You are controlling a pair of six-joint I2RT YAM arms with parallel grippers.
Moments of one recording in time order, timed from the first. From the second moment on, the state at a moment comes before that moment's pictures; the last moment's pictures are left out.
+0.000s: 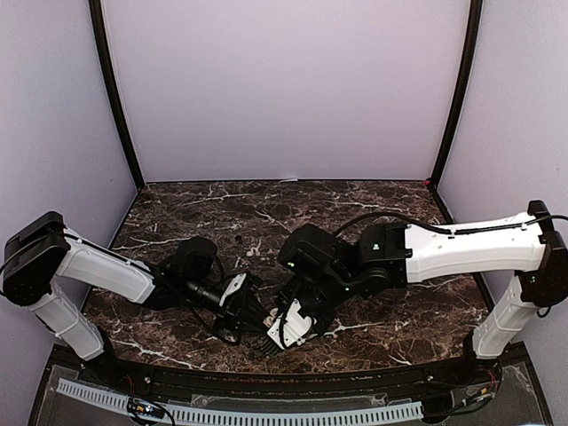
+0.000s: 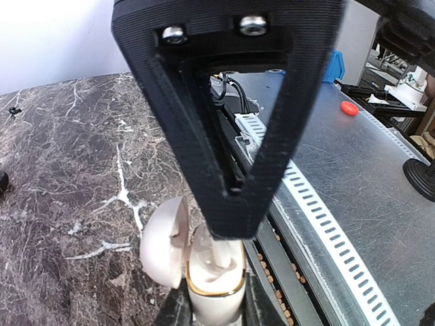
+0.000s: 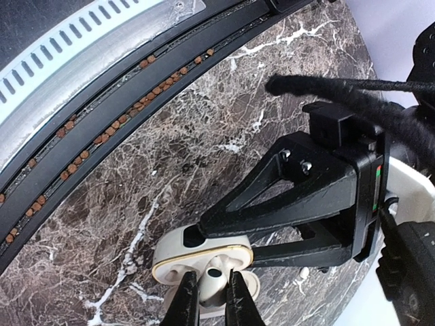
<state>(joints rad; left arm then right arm) -0.87 1.55 0.57 0.45 0.97 0.34 1.32 1.63 1.33 -0.68 -0.10 -1.20</state>
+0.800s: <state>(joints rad) -0.87 1.54 0.50 0.63 0.84 0.29 1.28 1.52 1.24 -0.59 -0.17 -0.84</state>
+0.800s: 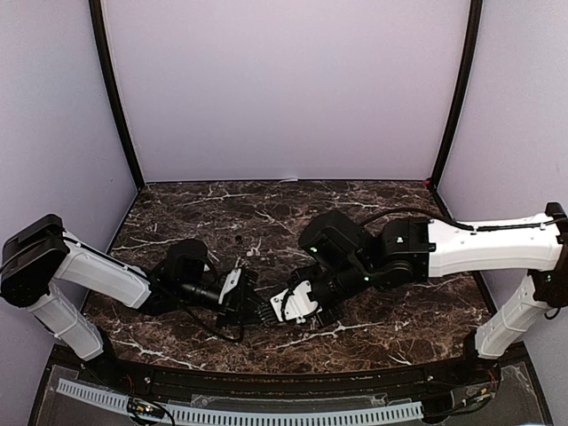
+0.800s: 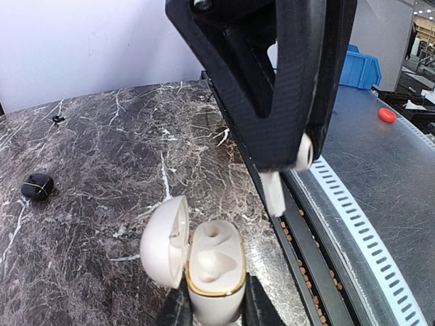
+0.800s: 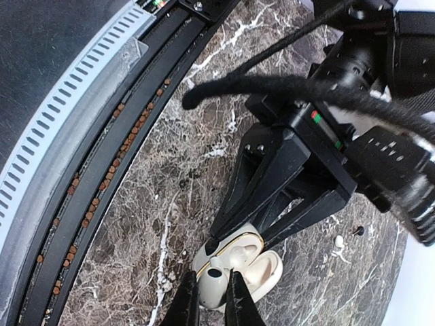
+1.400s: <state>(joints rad) -0.87 1.51 0.49 0.64 0.83 0.28 1.25 1.56 1.24 -0.61 -0.11 -0.79</state>
